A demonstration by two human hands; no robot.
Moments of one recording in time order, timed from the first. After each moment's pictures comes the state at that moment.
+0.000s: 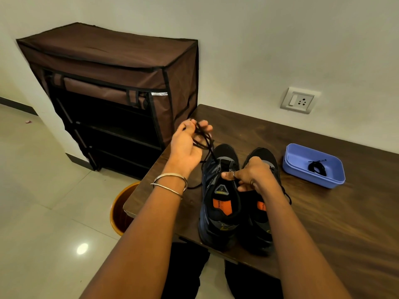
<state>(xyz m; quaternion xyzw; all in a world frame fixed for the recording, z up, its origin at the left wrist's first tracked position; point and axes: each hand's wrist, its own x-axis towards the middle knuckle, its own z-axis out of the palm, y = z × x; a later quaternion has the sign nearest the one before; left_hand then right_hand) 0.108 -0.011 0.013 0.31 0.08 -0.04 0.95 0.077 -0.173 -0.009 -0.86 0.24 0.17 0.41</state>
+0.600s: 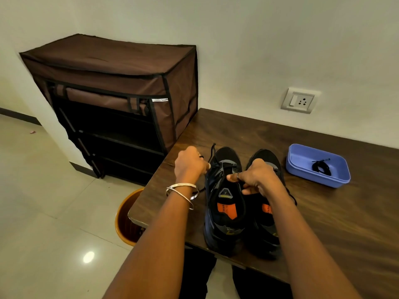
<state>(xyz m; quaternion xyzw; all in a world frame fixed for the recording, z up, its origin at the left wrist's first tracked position) 0.108 -0.007 -0.026 0.92 0.14 -0.06 0.36 0.077 -0.174 -0.011 -0.85 0.25 0.16 0.43</state>
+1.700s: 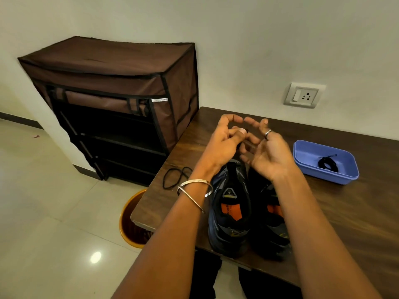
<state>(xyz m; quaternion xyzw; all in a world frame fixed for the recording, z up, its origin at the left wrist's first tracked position) 0.097 -0.050 0.023 0.65 -0.21 -0.06 0.73 0.083 -0.178 0.021 -0.51 0.10 0.05 0.85</state>
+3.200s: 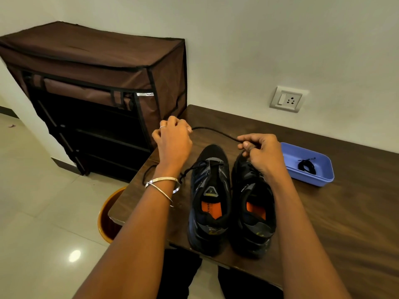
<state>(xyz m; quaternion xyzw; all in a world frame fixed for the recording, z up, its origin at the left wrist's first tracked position) 0.123 -0.008 -0.005 0.95 0.02 0.21 0.22 0.074 -0.208 0.016 -0.85 0.09 -0.11 0.51</state>
